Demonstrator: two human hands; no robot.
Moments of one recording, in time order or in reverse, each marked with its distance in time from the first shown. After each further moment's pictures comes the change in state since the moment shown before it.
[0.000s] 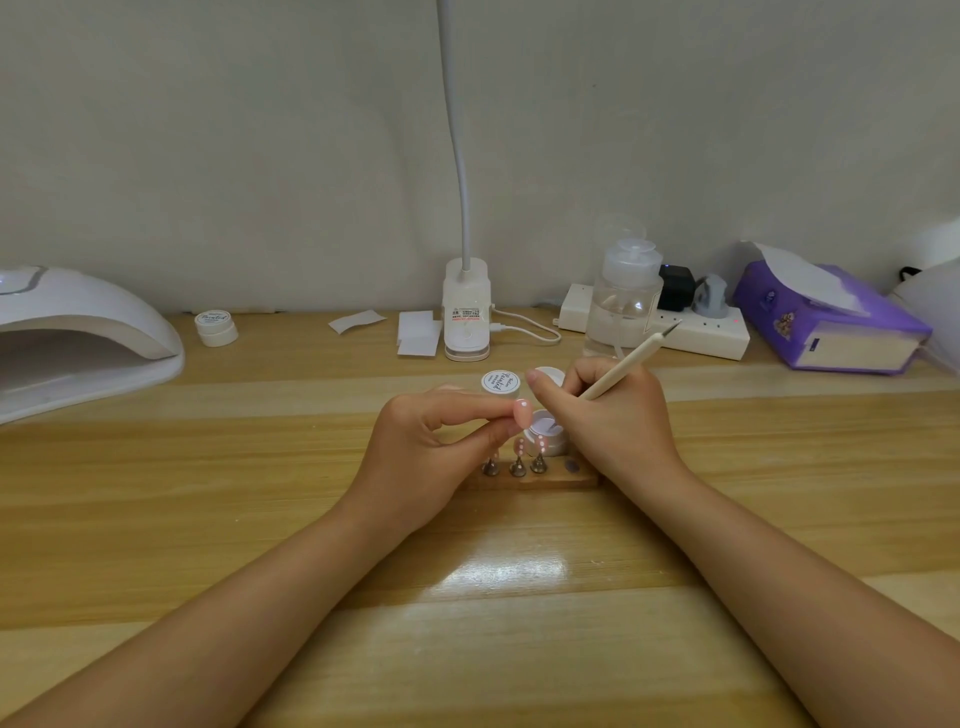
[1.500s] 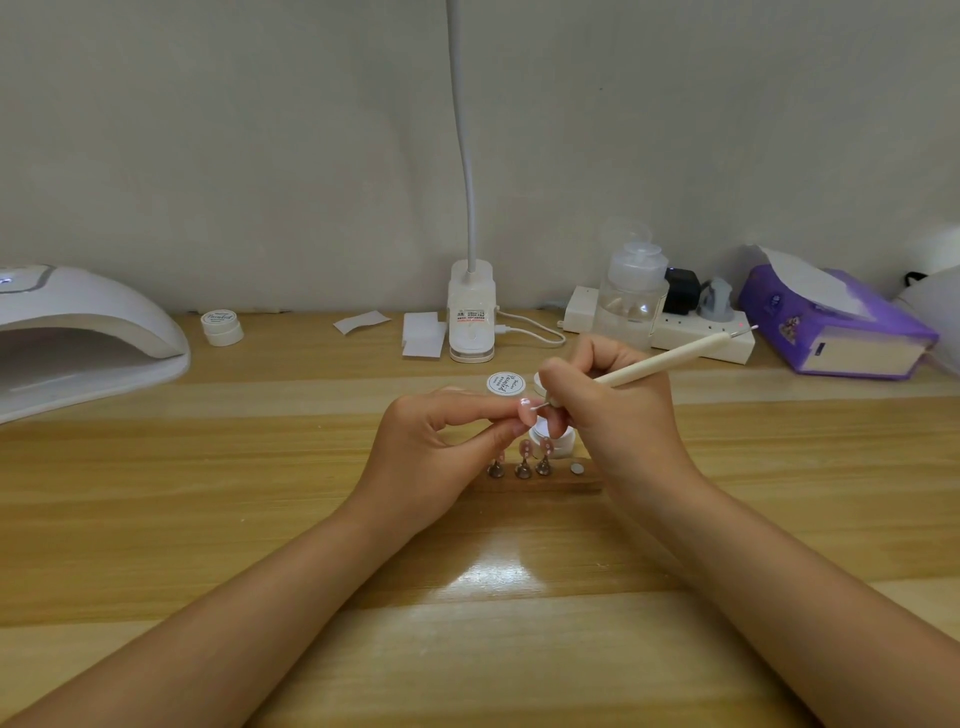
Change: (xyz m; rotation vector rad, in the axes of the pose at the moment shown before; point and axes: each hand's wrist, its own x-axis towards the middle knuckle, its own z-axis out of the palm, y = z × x) left_hand 0.001 0.000 0.000 0.009 0.004 0.006; right_hand -0.010 -0.039 0.000 0.543 -0.115 0.010
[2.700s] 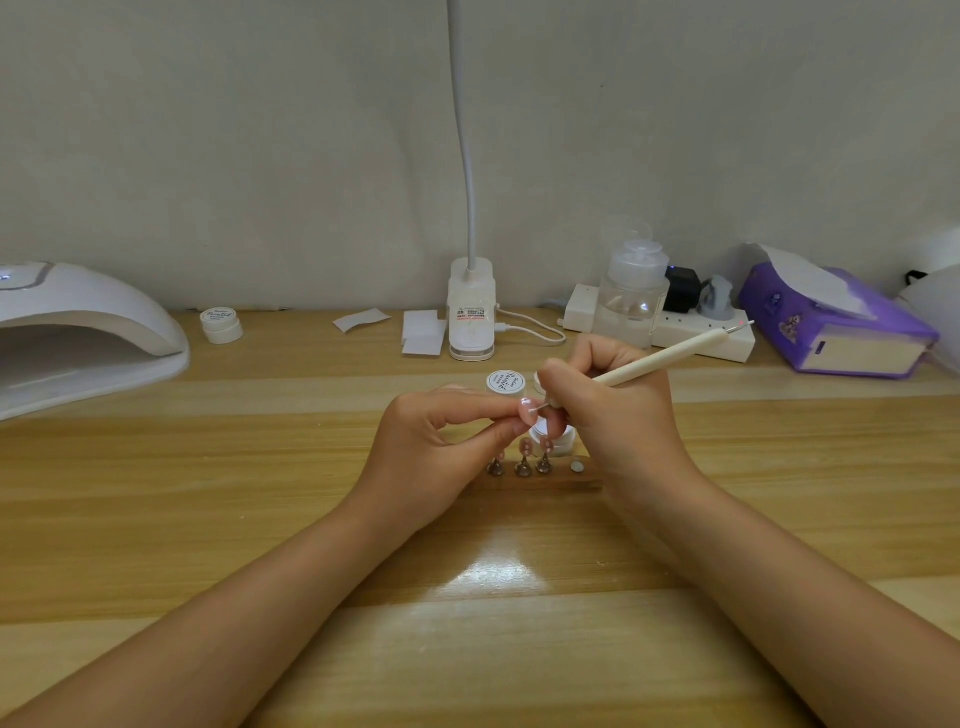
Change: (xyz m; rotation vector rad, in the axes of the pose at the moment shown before) left_hand 0.000 0.000 0.000 -0.027 -0.020 0.009; right_hand 0.000 0.001 0.000 -0.015 0.000 0.007
